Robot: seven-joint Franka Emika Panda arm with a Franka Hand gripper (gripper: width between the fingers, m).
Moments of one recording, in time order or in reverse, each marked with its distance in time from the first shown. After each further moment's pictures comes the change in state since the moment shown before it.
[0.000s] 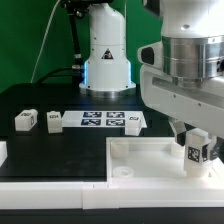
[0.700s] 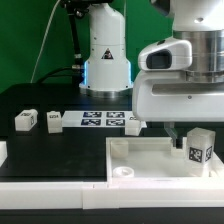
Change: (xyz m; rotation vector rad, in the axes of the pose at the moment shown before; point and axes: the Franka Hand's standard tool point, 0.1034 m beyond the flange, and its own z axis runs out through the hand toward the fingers) arm -0.005 -0.010 -0.005 0.020 0.042 -0.943
